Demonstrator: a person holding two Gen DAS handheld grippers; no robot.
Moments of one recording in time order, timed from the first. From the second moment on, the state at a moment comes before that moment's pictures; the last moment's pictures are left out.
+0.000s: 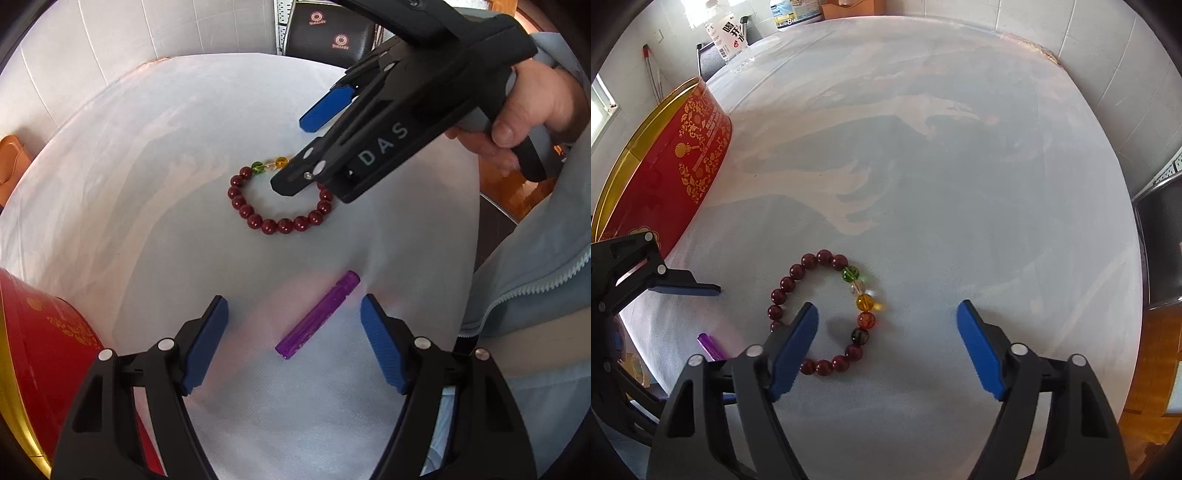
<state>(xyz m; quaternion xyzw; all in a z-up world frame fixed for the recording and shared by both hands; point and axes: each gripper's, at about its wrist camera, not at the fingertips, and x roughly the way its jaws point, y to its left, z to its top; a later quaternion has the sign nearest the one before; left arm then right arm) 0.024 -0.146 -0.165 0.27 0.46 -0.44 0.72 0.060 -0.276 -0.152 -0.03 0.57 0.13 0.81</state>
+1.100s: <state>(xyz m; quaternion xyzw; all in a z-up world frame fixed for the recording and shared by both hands) 0.067 -0.024 -0.009 0.03 0.44 -0.18 0.88 0.066 -0.230 0.007 -0.03 0.40 0.26 0.88</state>
